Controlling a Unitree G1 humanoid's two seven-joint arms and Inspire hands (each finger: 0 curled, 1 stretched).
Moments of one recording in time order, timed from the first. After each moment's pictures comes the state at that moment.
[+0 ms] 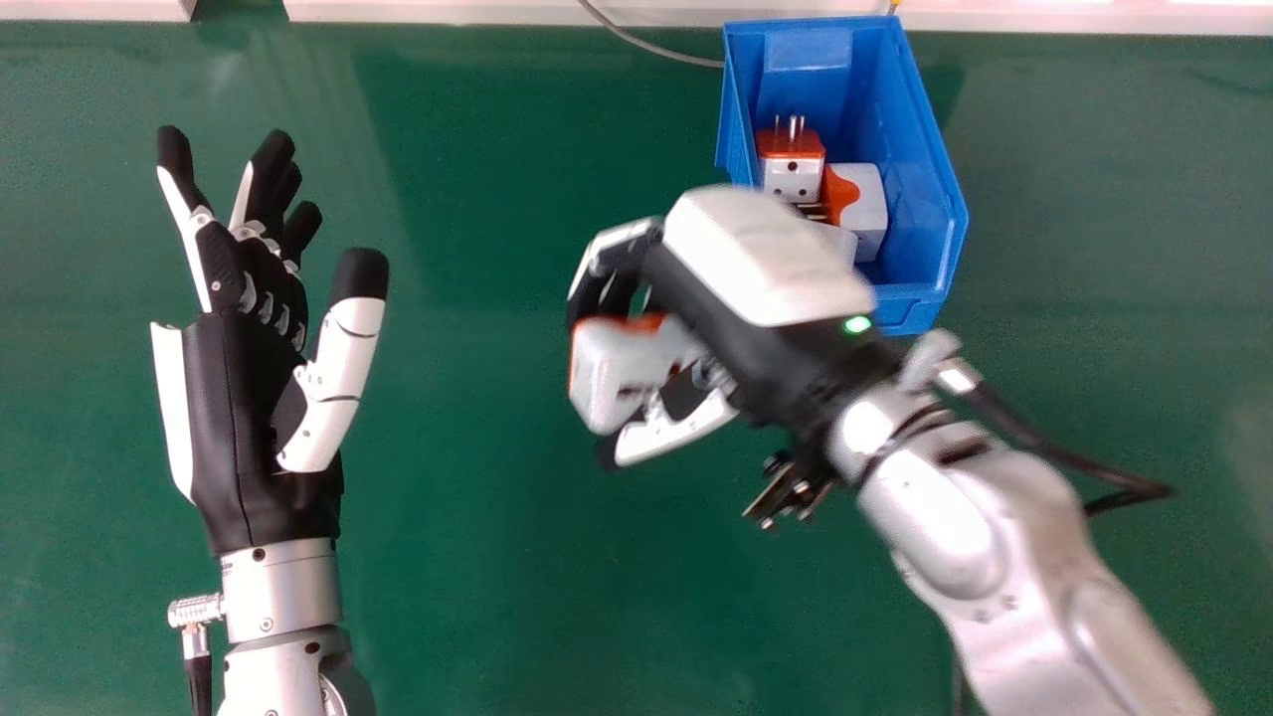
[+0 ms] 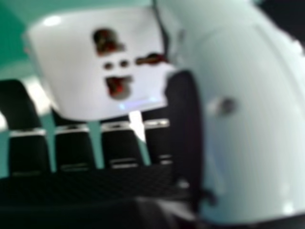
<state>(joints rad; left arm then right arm) -0.05 0.01 0.19 0.43 -0.09 -0.88 -0.02 -0.26 -0.30 0.37 -0.34 -0.75 0.12 0.25</state>
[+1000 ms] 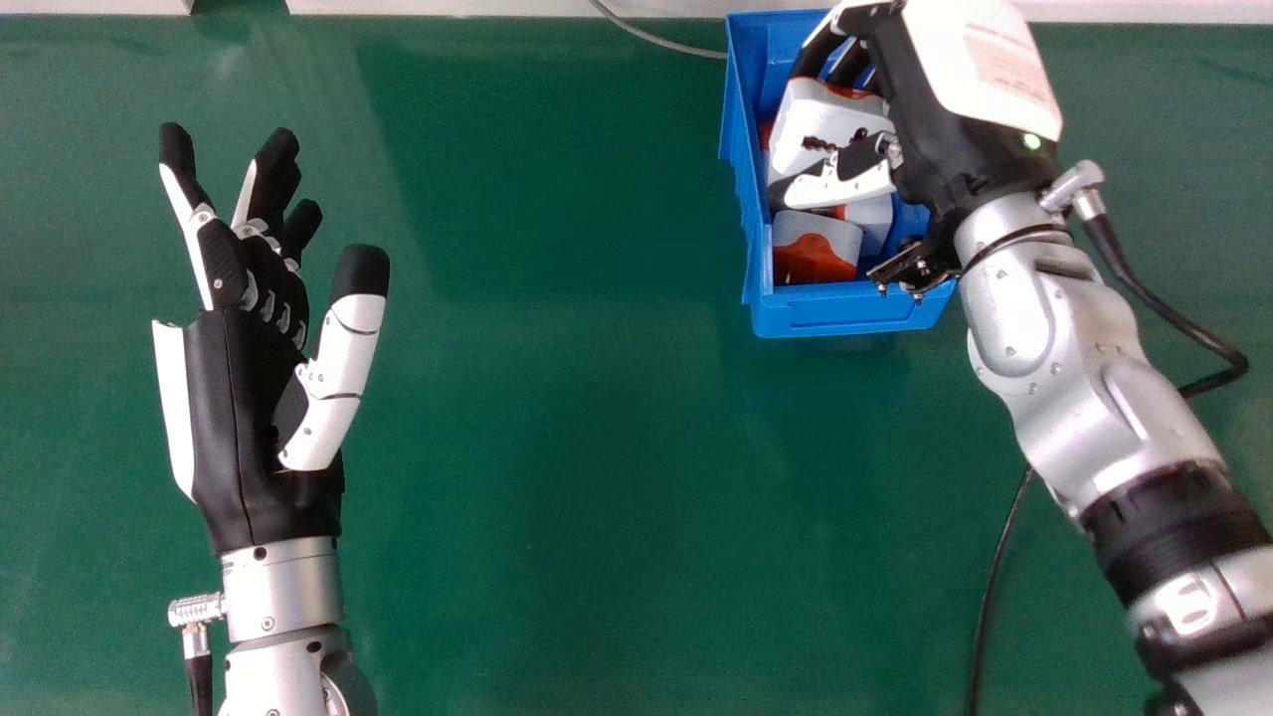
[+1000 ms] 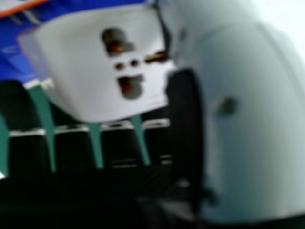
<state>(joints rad) -0.05 0.01 0.19 0.43 -0.08 -0.88 -0.01 -0.78 -0.29 0.26 0.74 -0.71 -0.09 -0.27</state>
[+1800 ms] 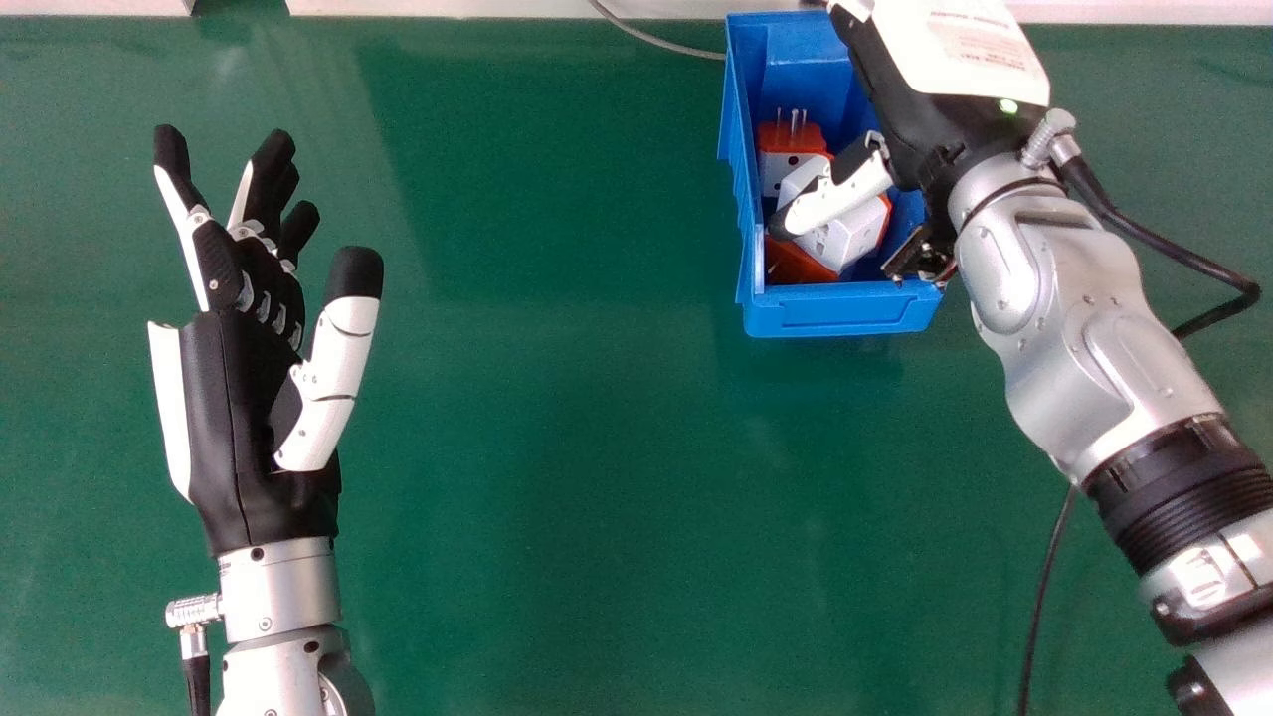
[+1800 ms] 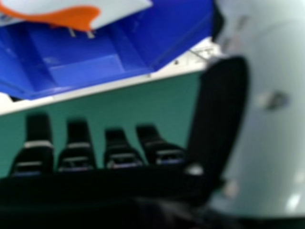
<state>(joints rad) -0.06 0.02 0.19 0.44 -0.09 -0.89 -0.01 -0.79 -0.35 0.38 0.54 -0.76 0.17 -0.03</state>
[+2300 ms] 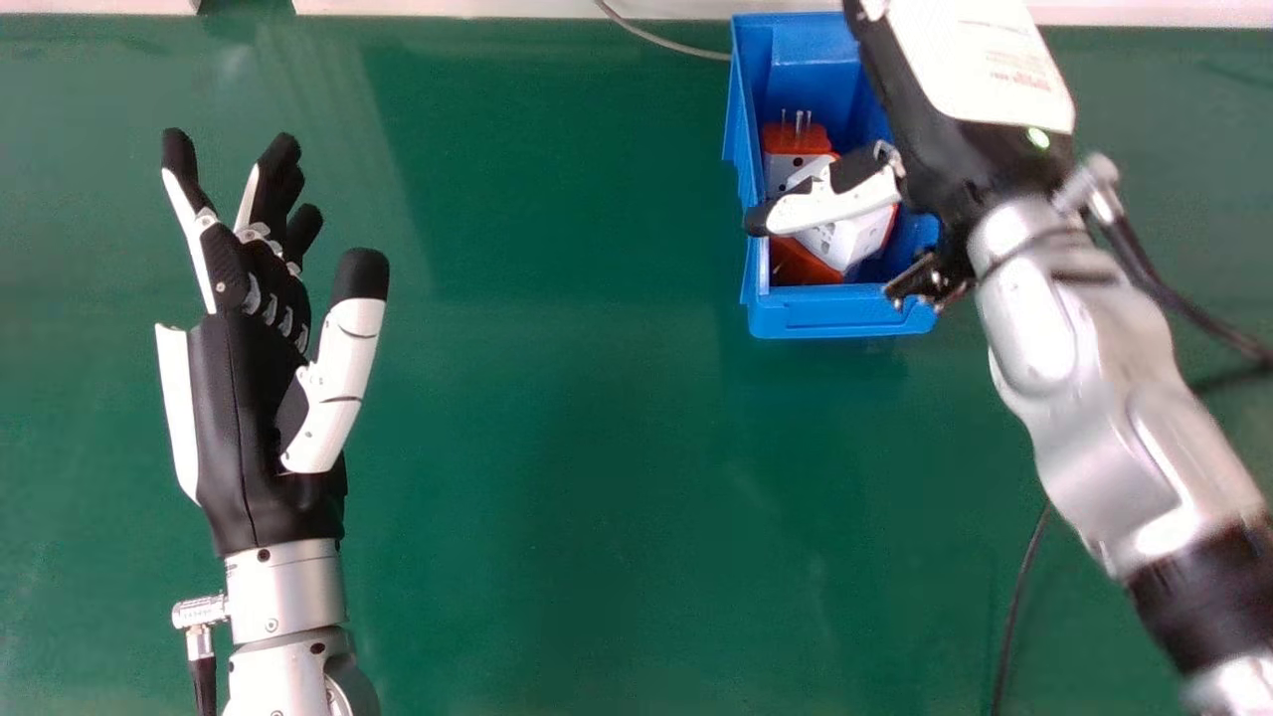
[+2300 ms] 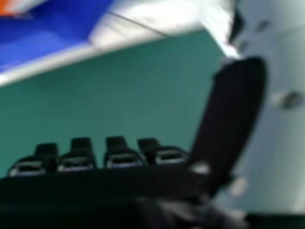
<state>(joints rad) -0.05 0.01 0.19 0.44 -0.08 -0.89 -0.01 -0.47 -0.35 0.25 0.19 -0.62 0.00 -0.20</state>
